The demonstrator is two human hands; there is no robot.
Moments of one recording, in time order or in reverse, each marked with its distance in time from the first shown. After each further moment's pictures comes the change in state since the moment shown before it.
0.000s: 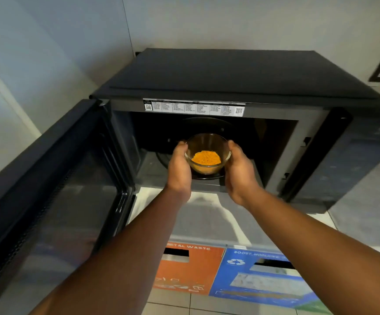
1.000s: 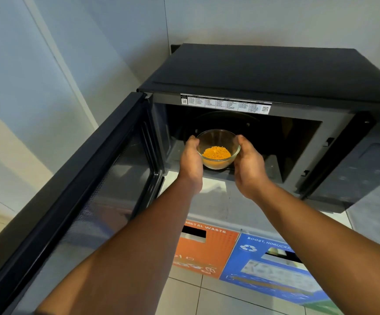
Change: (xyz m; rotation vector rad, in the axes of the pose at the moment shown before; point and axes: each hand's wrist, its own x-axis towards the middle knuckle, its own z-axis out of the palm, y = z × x) left_hand -0.036 0.032 -0.017 0.008 0.159 -0.113; right_hand -0.032 -0.013 0.031 -0.047 -0.067 0.116
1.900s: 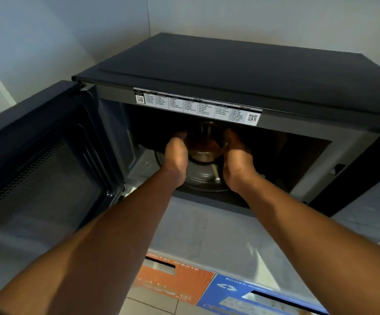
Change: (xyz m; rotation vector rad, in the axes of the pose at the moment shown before) left_hand 0.118 -0.026 0.045 -0.142 -0.039 -0.042; right_hand 0.111 -0.002 -0.022 0.019 -0.023 -0.034
